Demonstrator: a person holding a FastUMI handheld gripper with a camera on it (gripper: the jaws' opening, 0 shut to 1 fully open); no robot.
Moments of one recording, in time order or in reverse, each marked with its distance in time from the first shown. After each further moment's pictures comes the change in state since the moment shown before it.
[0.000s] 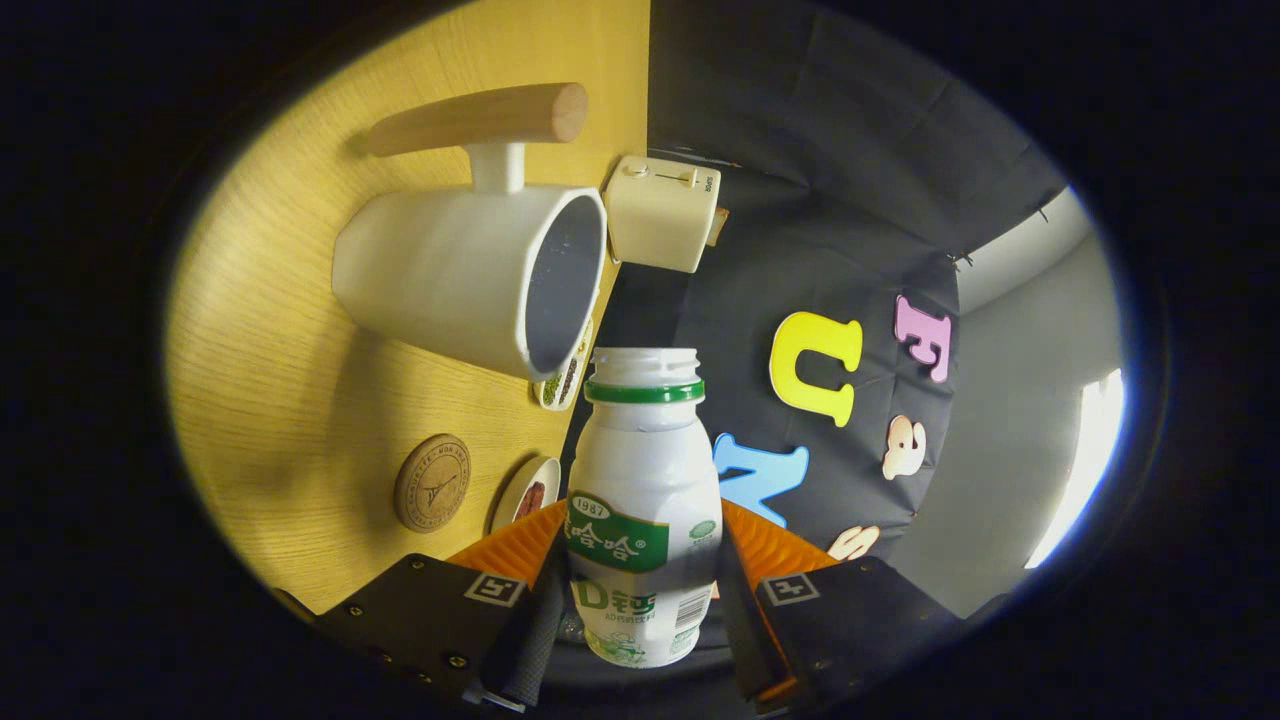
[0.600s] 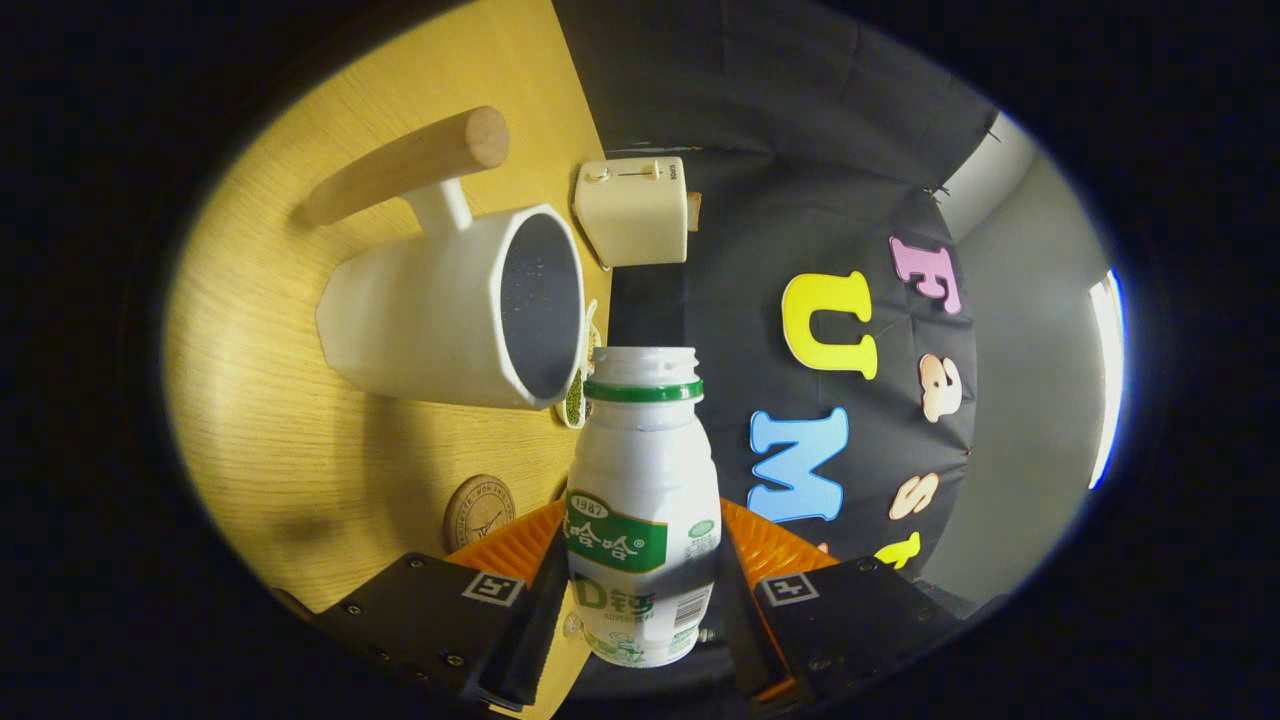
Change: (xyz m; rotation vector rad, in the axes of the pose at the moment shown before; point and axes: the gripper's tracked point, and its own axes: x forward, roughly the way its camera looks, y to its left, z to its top) arm 0.002 0.020 0.000 0.239 0.008 0.063
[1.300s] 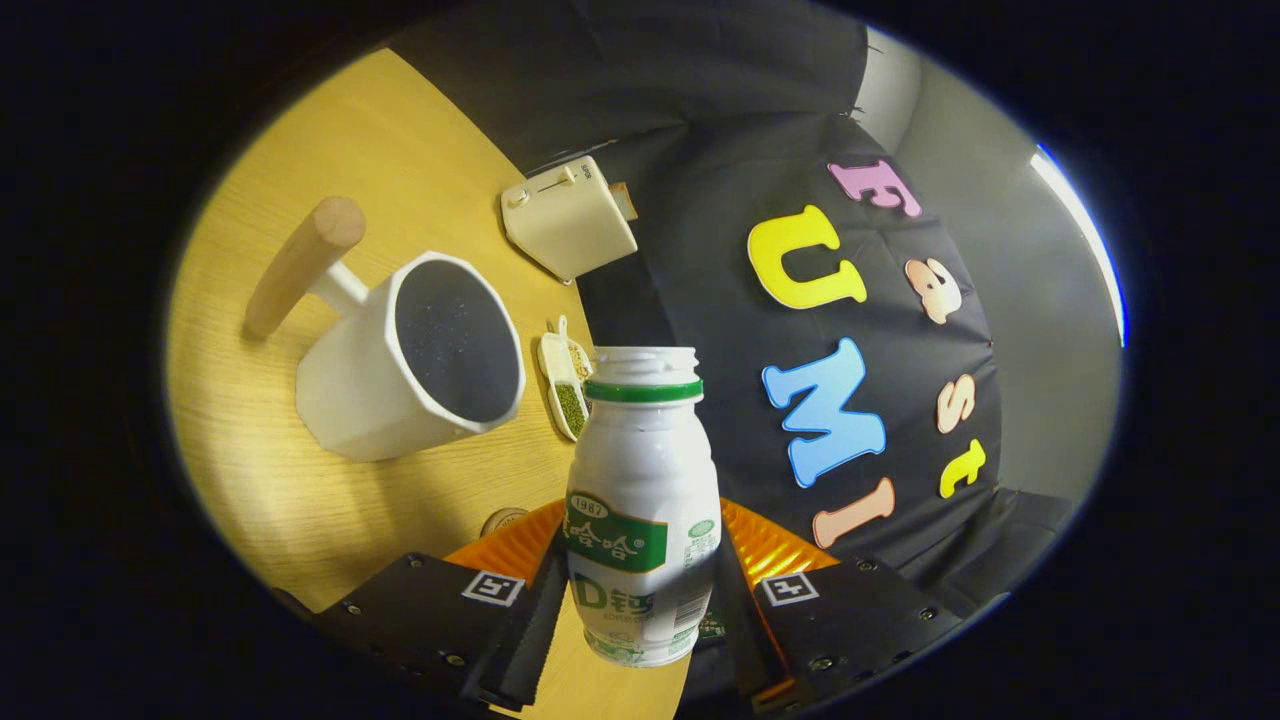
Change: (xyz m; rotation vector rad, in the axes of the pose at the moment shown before) arm 0.000 0.003 -0.004 0.354 0.013 0.047
